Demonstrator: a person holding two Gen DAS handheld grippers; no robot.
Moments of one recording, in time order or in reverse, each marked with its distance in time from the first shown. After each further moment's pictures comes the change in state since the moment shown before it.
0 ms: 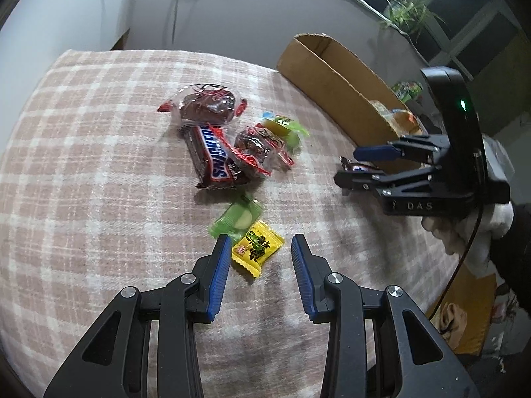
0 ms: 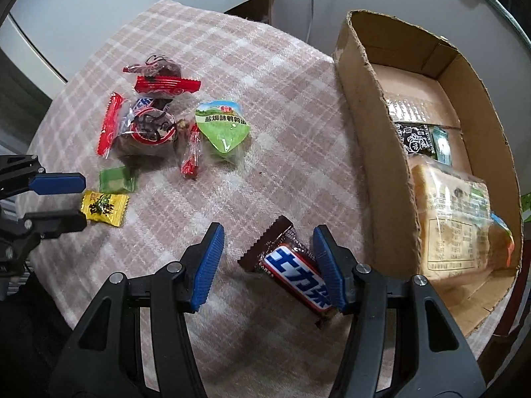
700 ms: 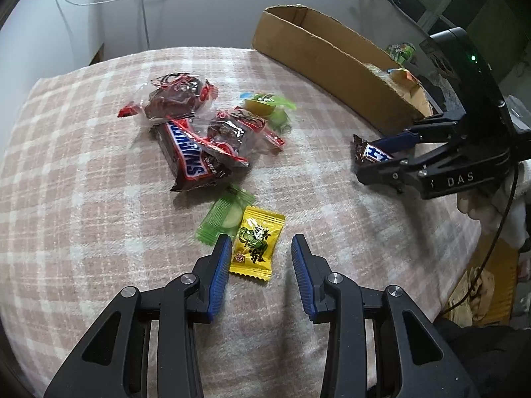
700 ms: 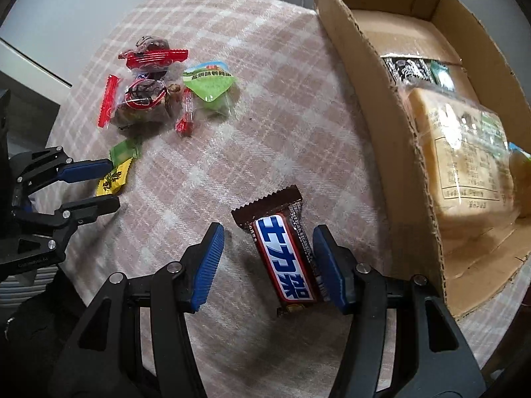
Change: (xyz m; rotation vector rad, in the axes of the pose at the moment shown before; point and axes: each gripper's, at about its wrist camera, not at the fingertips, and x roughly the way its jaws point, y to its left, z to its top) left arm 0.030 -0.019 0.001 0.160 0.056 0.064; right arm 0.004 -0.028 -0.021 0.113 0.085 0.099
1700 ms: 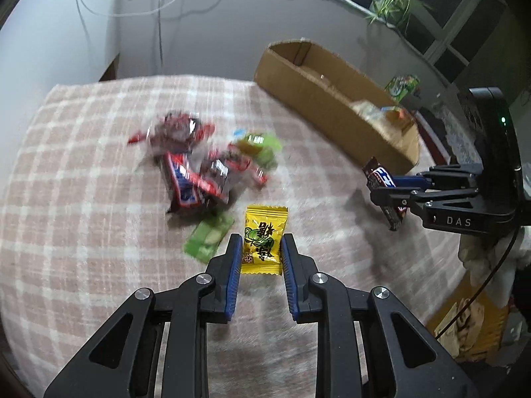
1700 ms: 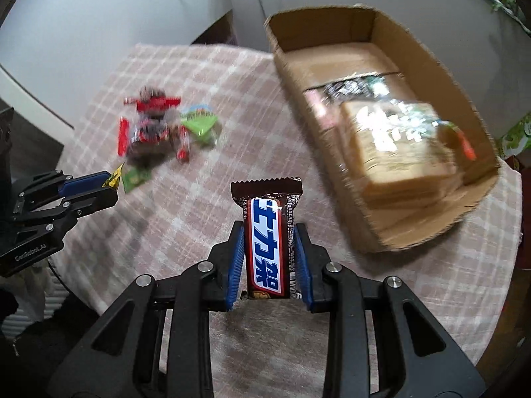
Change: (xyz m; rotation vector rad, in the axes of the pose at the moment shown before) left arm -0.029 -0.016 0.011 -0.098 -0.116 -0.010; right arm -0.073 -0.011 -0.039 0.133 -0.180 -0.042
